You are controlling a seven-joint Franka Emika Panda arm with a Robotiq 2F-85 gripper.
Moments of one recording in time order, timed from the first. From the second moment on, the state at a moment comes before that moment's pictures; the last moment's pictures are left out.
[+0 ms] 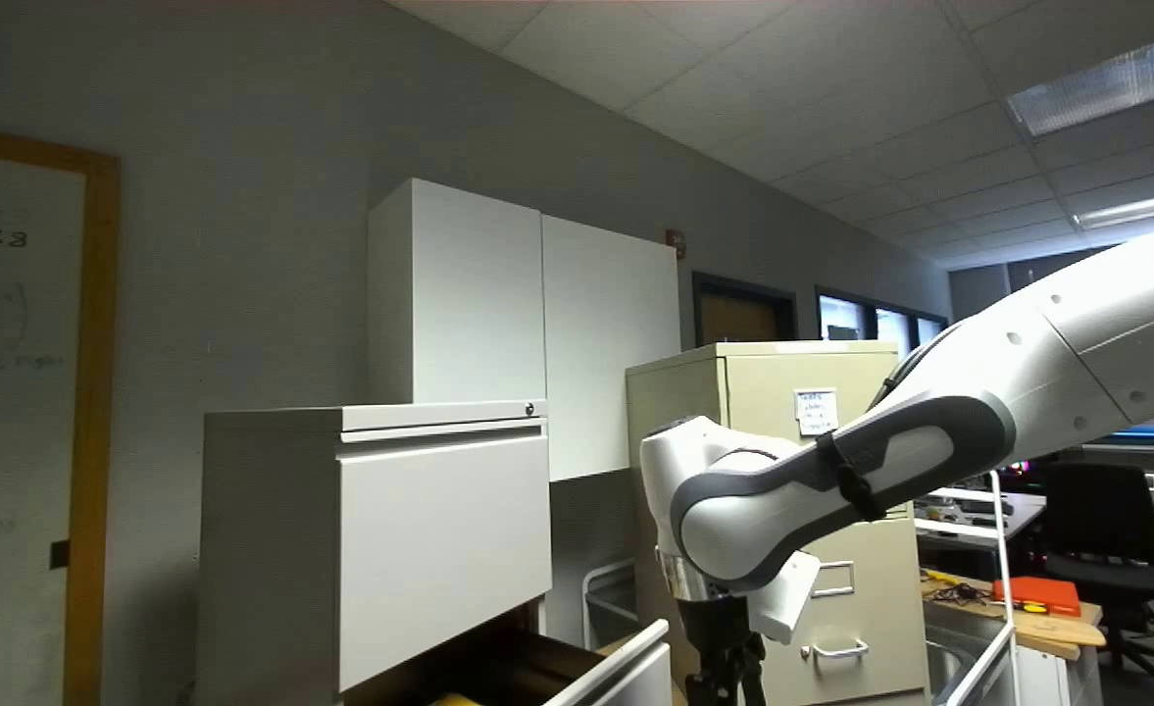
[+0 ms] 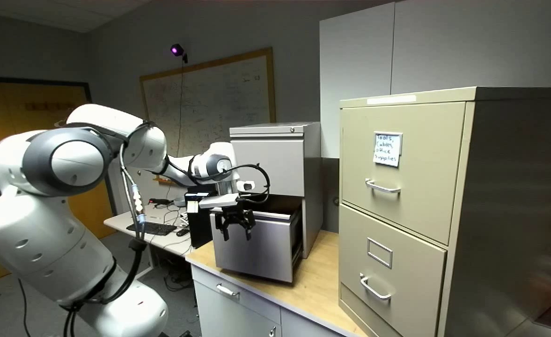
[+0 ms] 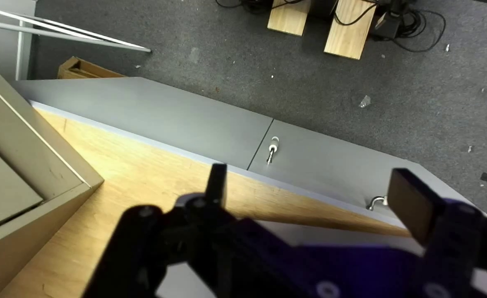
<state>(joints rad) 0.03 -0.41 0.10 -2.42 -0.16 1.92 -0.05</state>
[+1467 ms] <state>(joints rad) 0.03 -0.31 0.03 -2.33 0.10 2.25 0.07</state>
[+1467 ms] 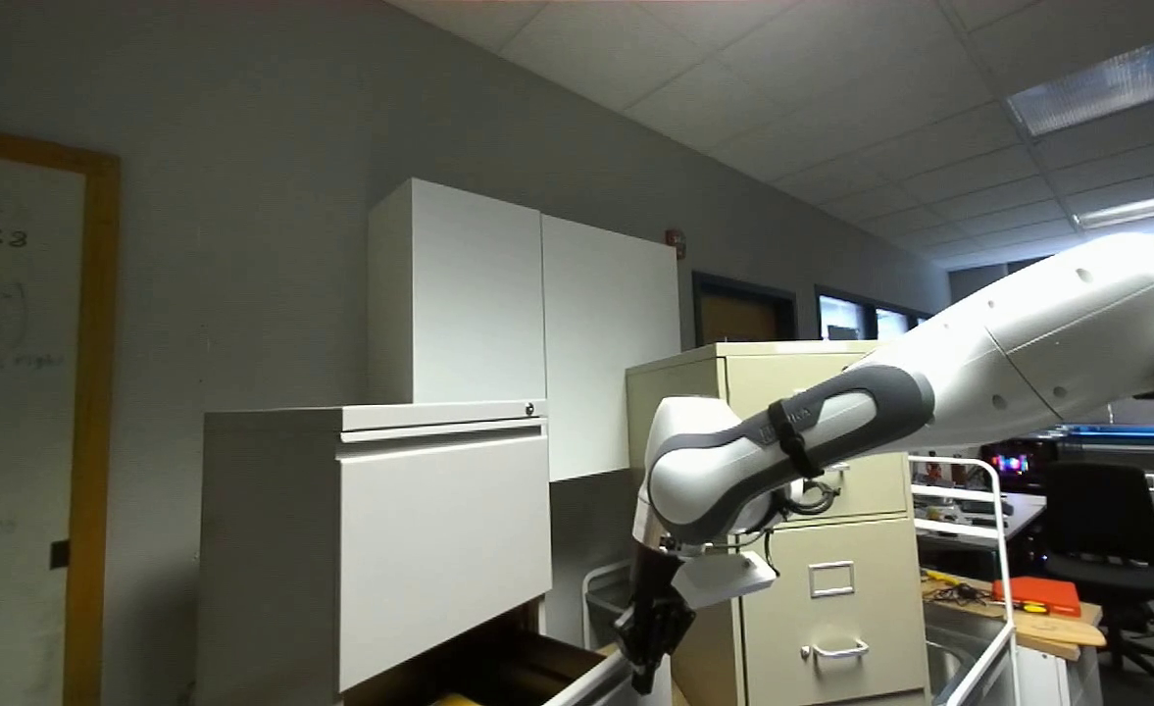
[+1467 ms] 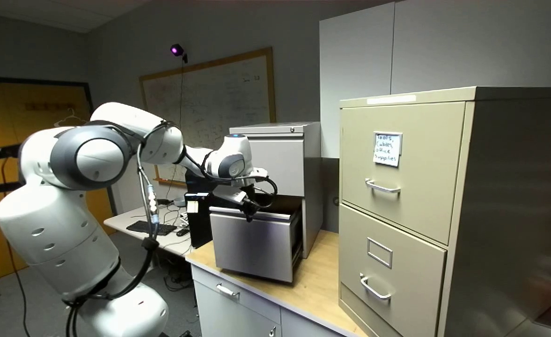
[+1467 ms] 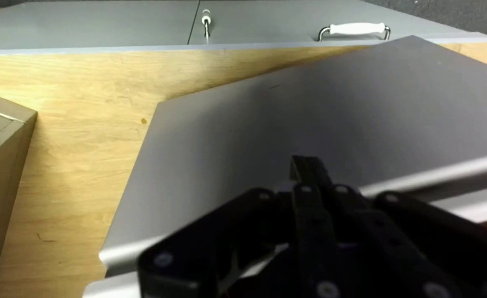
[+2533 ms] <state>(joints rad) 0.06 -0.14 0.10 -2.19 0.09 2.24 0.16</state>
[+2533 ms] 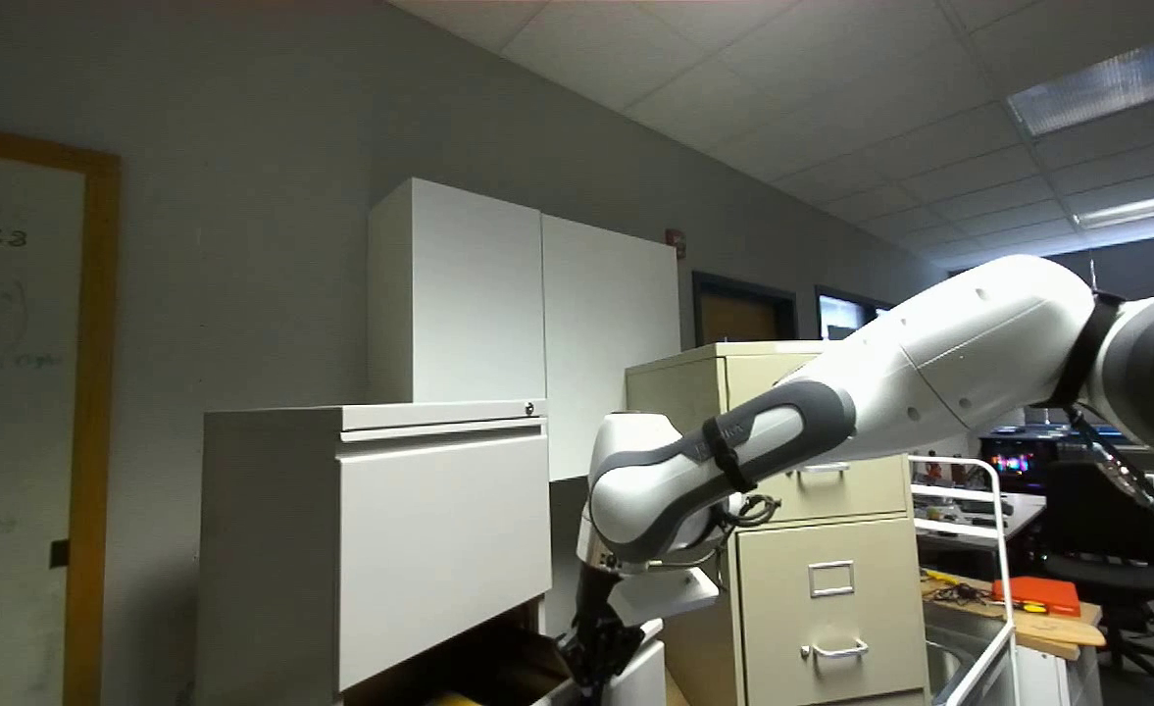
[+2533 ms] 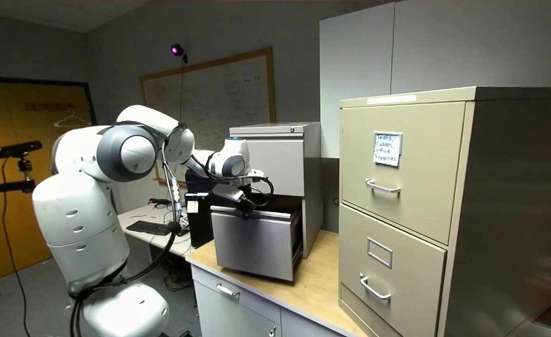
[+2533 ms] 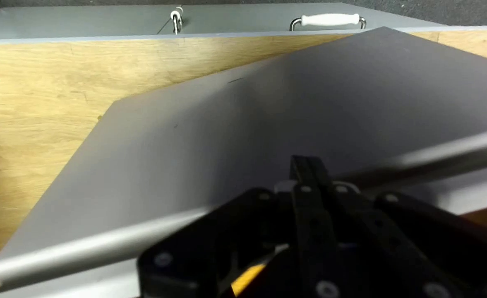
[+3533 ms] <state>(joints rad) 0.11 0.15 0.11 -1.77 0.19 2.15 0.17</state>
